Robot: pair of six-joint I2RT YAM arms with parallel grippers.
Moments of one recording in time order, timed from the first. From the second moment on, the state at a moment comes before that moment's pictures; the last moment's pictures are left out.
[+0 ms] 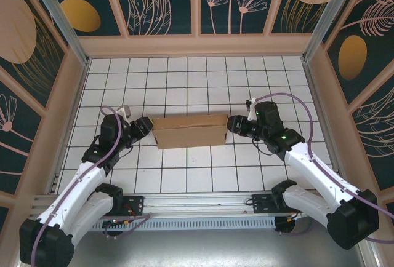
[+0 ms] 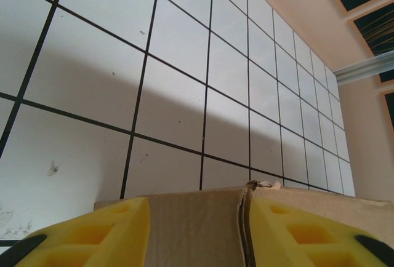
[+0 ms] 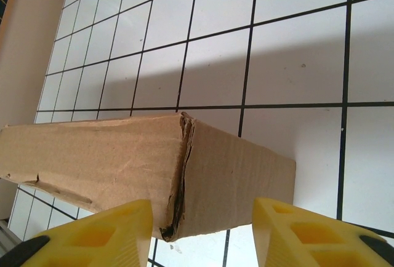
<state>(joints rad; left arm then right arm) -0.30 0.80 0.48 -0.23 0.20 -0.83 0.49 0.96 0.68 -0.37 -0.25 0.62</state>
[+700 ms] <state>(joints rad) -0.30 0.71 0.42 -0.20 0.31 -0.86 0.49 1.00 0.68 -0.35 -0.28 0.60</state>
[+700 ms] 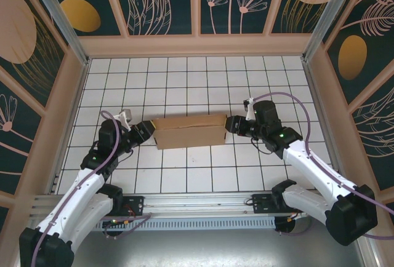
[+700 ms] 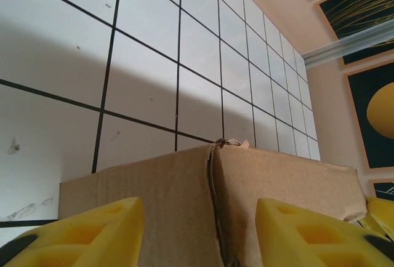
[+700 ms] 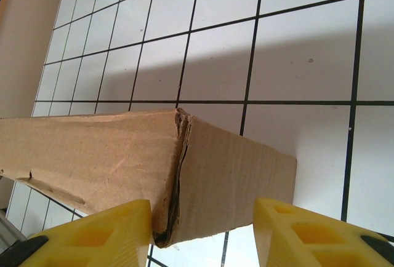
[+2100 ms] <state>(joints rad) -0.30 0.73 0.33 0.01 0.36 -0.93 0.51 1.06 0.70 -0.29 -0.33 0.63</state>
